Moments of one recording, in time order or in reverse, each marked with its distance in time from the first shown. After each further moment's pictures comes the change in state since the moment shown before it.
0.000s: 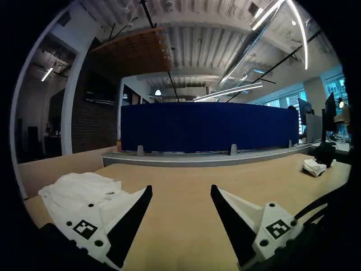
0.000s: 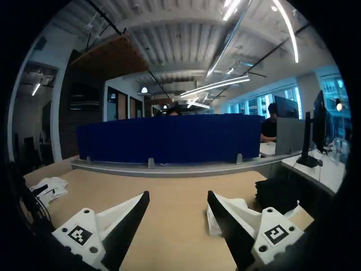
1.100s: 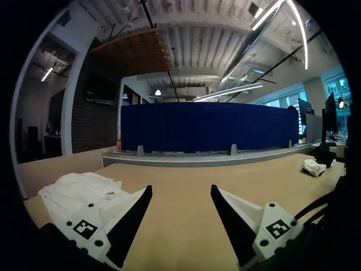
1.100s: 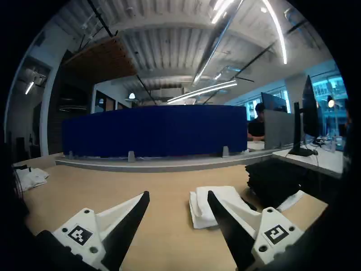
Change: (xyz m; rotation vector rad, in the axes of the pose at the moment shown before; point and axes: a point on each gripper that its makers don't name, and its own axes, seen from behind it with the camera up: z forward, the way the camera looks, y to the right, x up) left arm 0.000 0.000 0.001 0.000 0.000 0.000; right arm -0.100 0.050 0.041 -0.091 0.052 0.000
